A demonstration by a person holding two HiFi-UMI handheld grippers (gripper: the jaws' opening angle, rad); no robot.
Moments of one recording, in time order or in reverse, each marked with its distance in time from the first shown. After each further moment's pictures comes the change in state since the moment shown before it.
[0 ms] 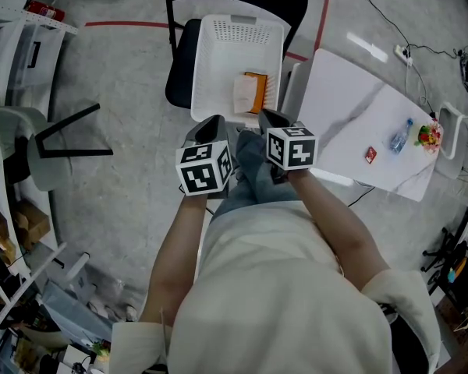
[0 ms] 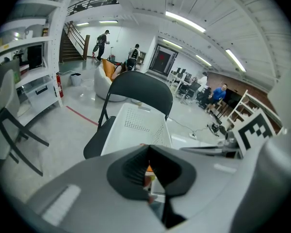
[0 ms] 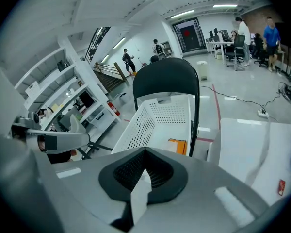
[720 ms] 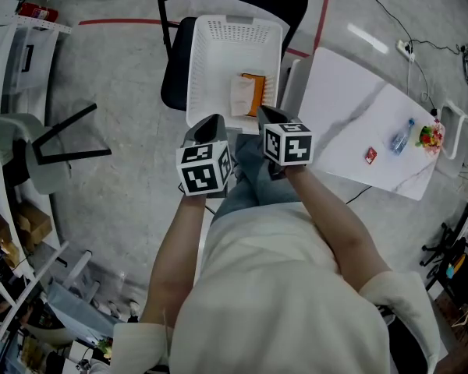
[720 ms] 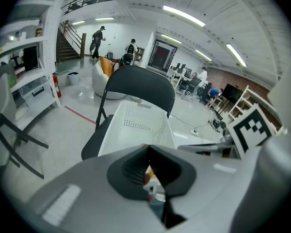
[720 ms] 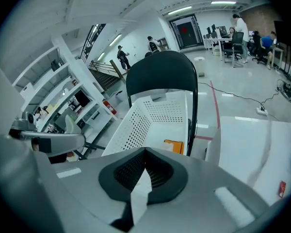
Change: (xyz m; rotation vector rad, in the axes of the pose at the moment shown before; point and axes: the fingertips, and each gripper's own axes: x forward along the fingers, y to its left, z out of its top) left arm 0.033 0.002 0.009 0.028 0.045 0.005; right arm 0.030 -0.022 0.012 0.027 0.038 -0.022
